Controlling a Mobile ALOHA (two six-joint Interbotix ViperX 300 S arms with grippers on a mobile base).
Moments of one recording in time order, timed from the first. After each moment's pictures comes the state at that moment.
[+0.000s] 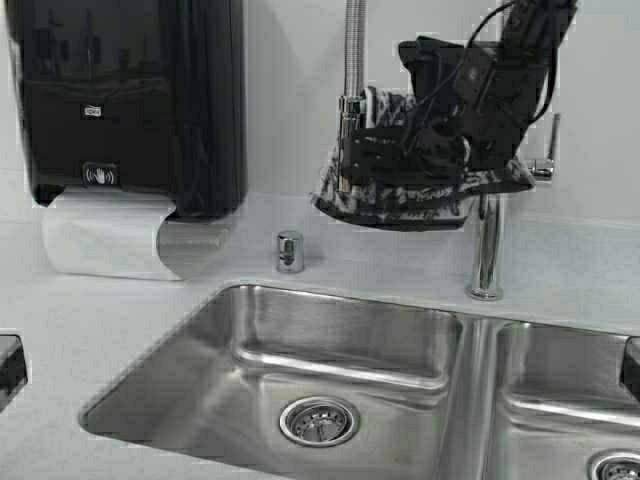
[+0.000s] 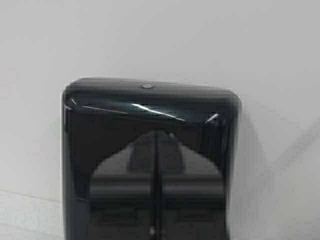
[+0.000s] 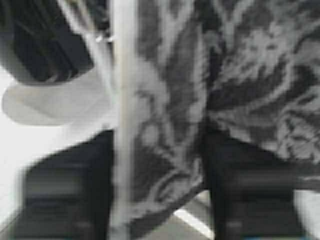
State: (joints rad) left arm -0.01 -1.32 1.34 0.03 -0.33 -0.11; right arm 0.48 0.47 0.67 0.02 -0.87 0.19
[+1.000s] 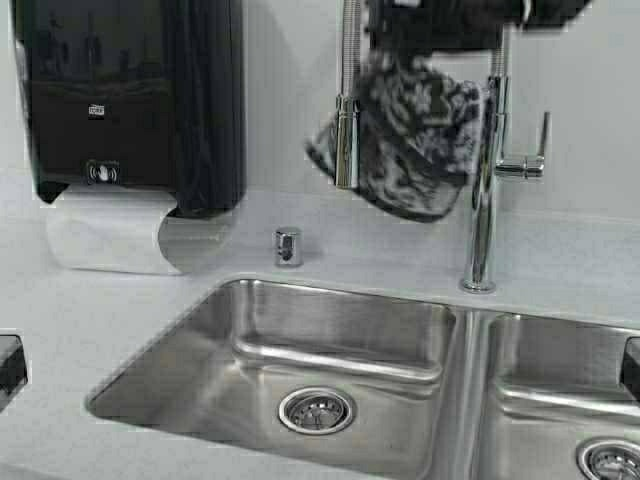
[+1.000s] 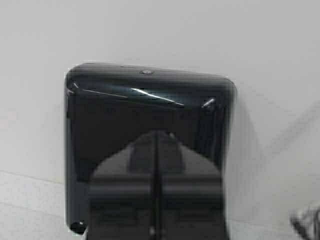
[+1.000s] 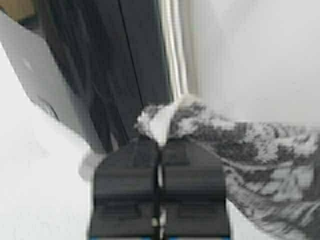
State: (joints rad) left arm -0.01 -1.34 1.35 0.02 -0.27 -0.11; right arm 0.49 -0.09 0.78 -0.07 -0.63 0.19
